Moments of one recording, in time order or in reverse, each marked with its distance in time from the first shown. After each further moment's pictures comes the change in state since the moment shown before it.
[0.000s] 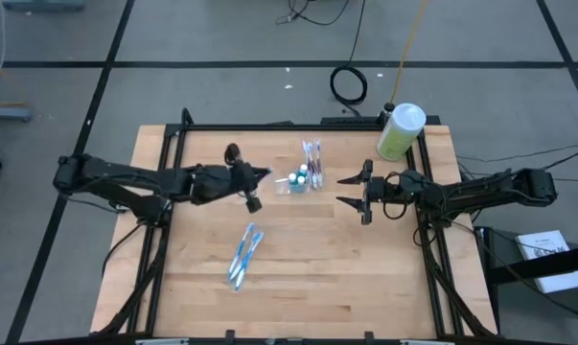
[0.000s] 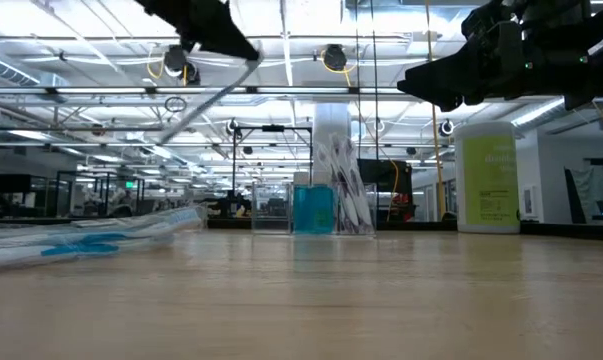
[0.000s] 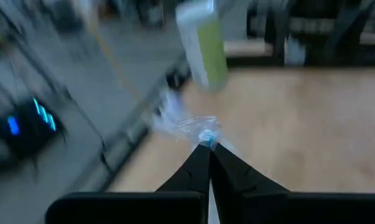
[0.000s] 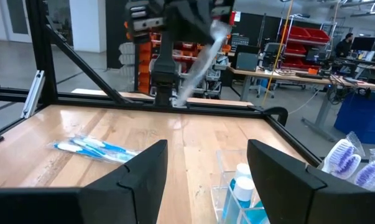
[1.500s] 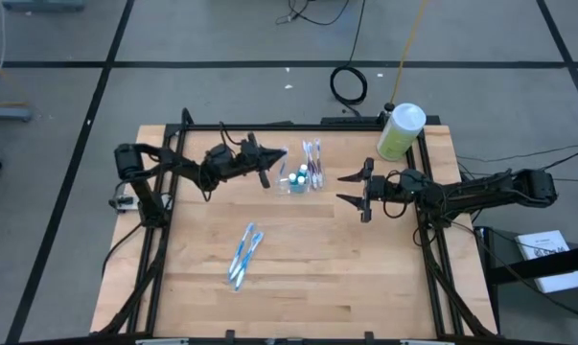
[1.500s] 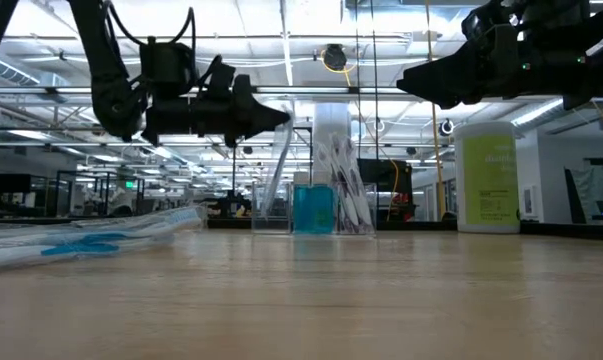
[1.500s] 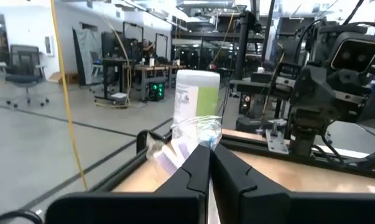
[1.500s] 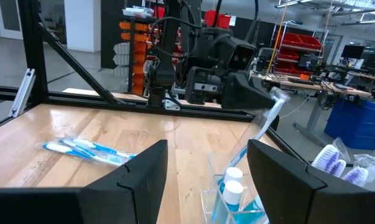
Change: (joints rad) left arm 0.461 0.545 -0.343 1.404 0.661 -0.133; right arm -0.020 0.001 0.000 0.015 0.001 -0.032
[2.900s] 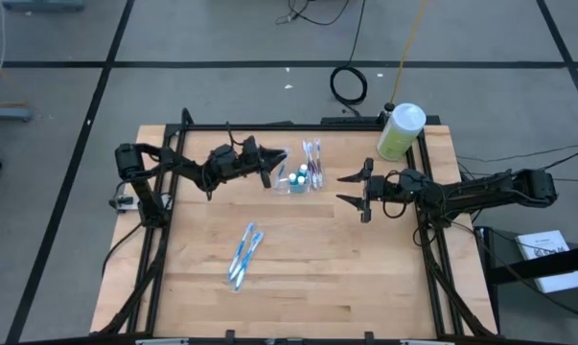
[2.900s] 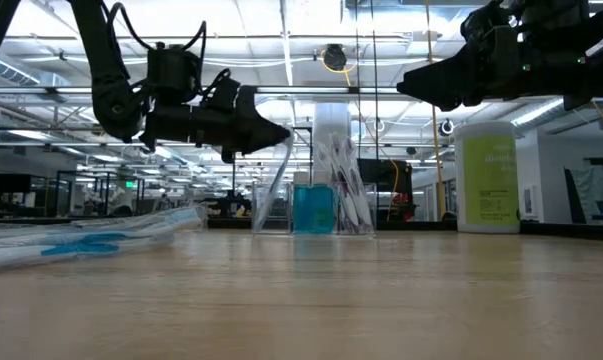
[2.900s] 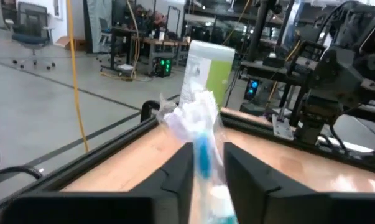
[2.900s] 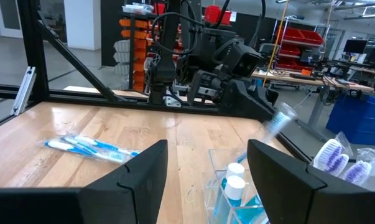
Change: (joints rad) left arm 0.000 0.006 0.000 -0.098 -0.043 -0.092; right arm 0.000 0.000 0.000 -0.016 0.000 0.012
